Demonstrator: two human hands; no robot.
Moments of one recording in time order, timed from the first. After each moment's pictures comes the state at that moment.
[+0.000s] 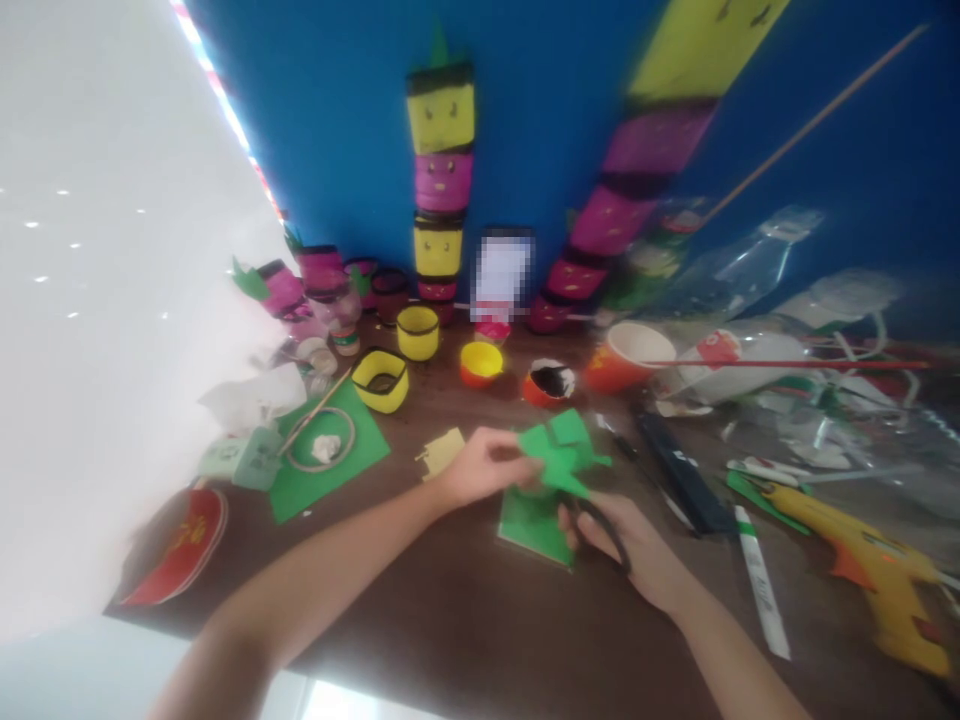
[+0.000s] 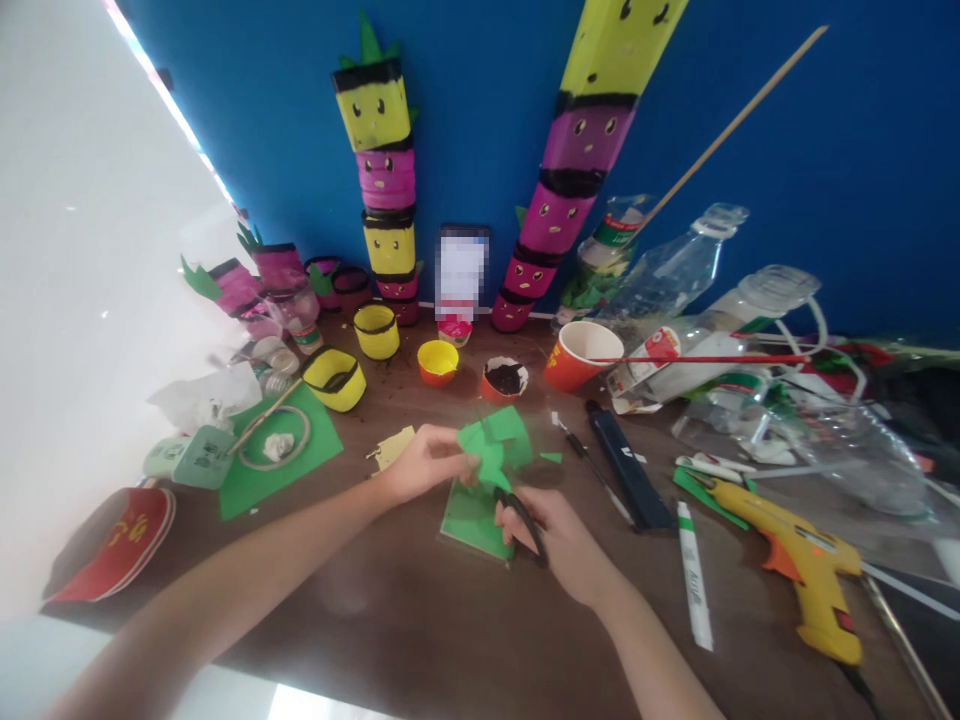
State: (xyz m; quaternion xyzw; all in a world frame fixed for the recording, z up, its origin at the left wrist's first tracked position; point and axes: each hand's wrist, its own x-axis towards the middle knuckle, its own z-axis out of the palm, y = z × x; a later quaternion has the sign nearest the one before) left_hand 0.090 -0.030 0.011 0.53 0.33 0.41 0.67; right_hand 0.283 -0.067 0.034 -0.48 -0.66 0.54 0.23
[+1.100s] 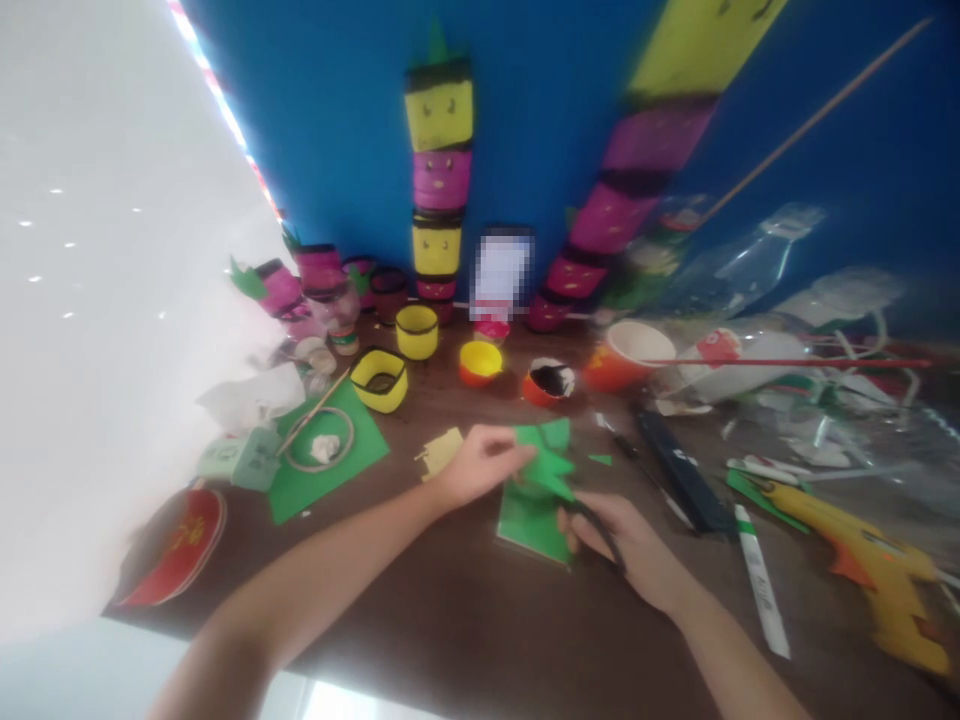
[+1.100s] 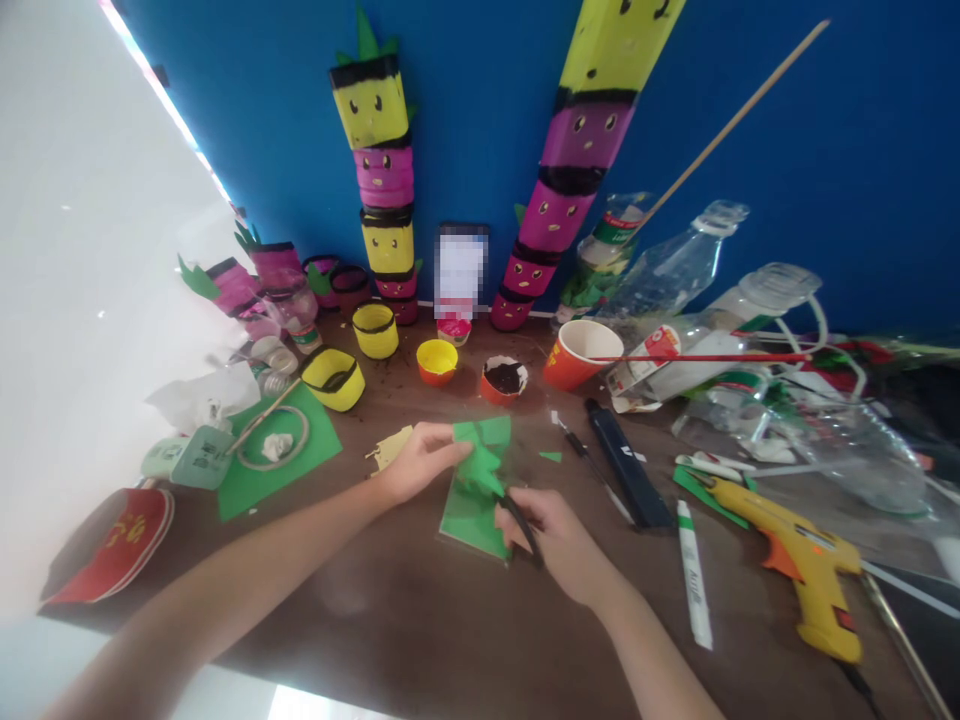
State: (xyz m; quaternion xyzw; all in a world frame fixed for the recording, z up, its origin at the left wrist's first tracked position) left_hand 0.088 -0.028 0.007 0.55 0.35 0.42 0.63; right_hand 0.280 -0.068 0.037 -0.48 -0.64 0.56 0.20
